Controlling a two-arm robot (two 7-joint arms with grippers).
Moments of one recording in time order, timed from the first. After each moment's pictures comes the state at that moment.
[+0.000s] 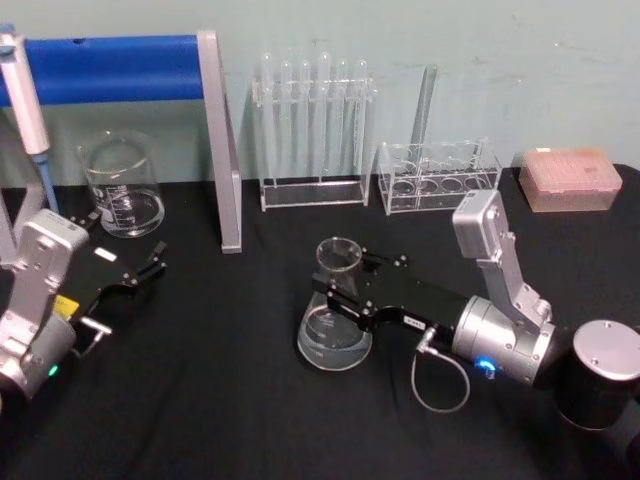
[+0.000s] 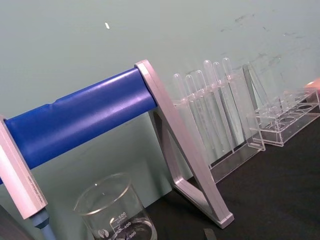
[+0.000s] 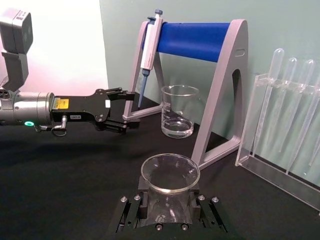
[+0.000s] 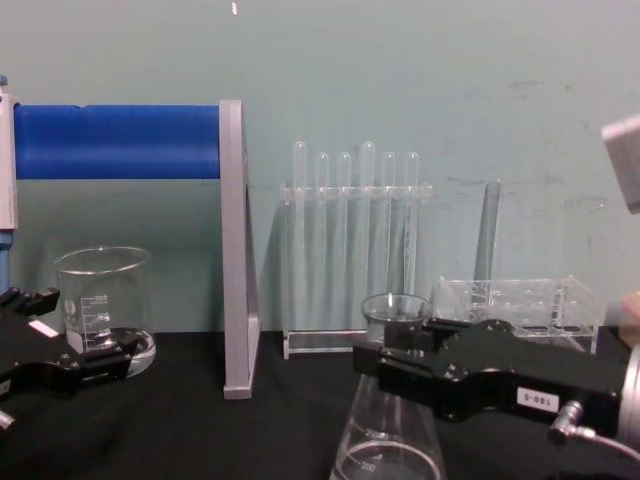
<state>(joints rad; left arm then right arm) -0.20 0.60 0.45 -1.41 -0.25 -0.12 0.03 0.31 0.39 -0.50 -1.37 0.41 -0.06 0.59</state>
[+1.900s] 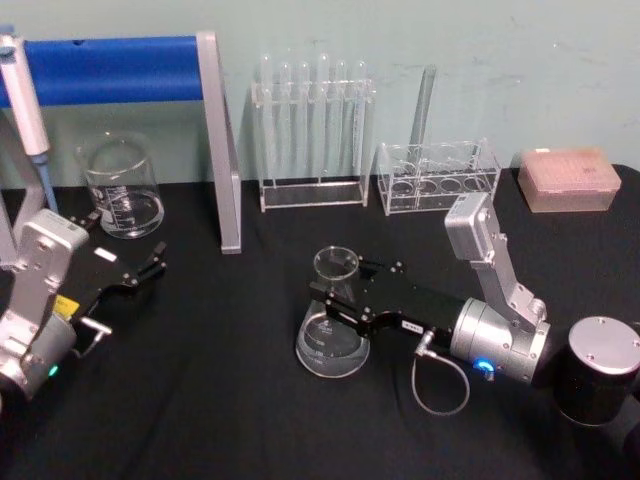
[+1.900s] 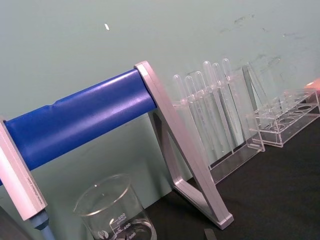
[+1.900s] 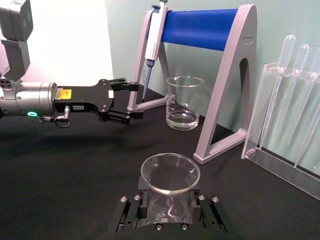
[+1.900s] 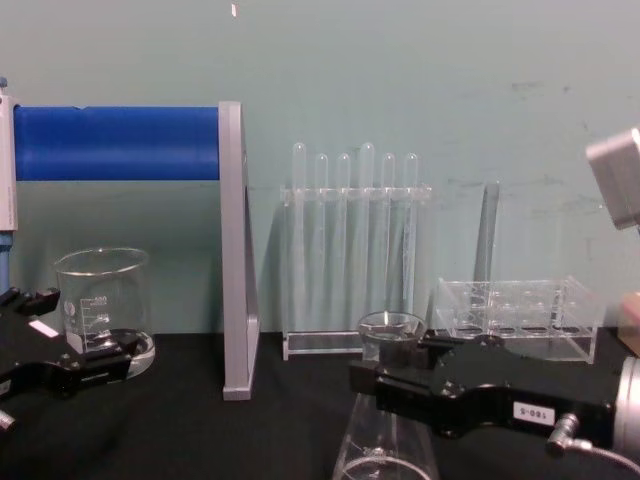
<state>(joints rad) -0.20 0.60 0.45 -1.41 -0.25 -0.12 0.03 0.34 0.40 -0.53 -1.33 0.42 -0.05 0.62</state>
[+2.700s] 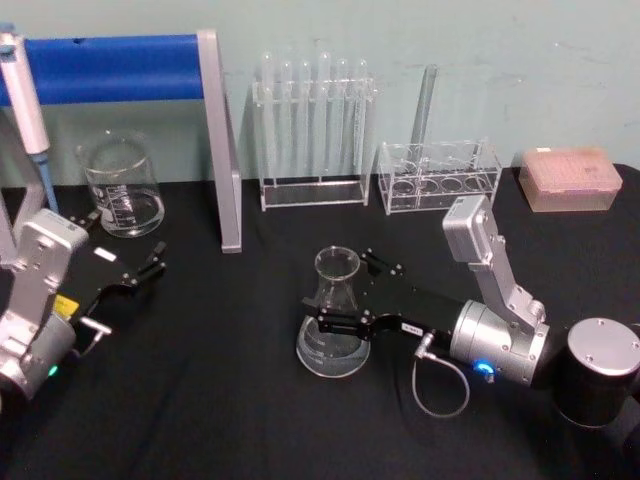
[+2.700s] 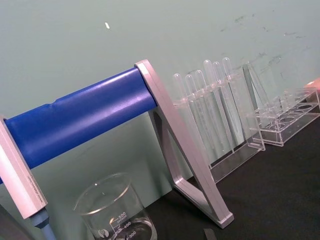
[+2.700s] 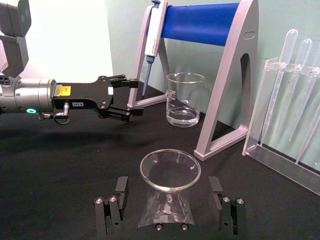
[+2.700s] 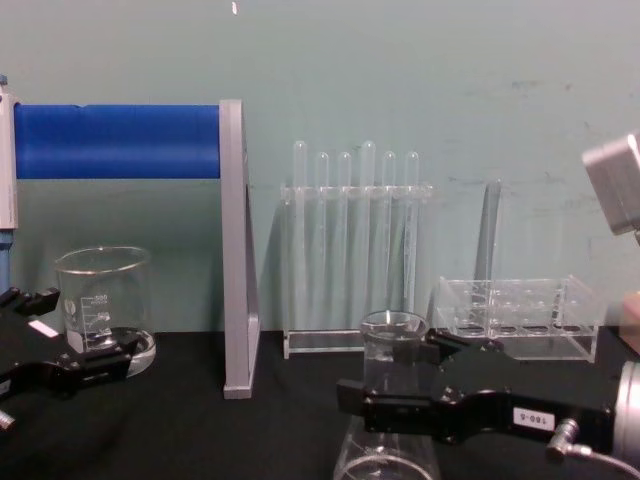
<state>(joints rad) -0.20 0.60 0.45 -1.41 -0.25 -0.12 0.03 0.34 0.40 -0.53 -1.33 0.42 -0.05 0.62</state>
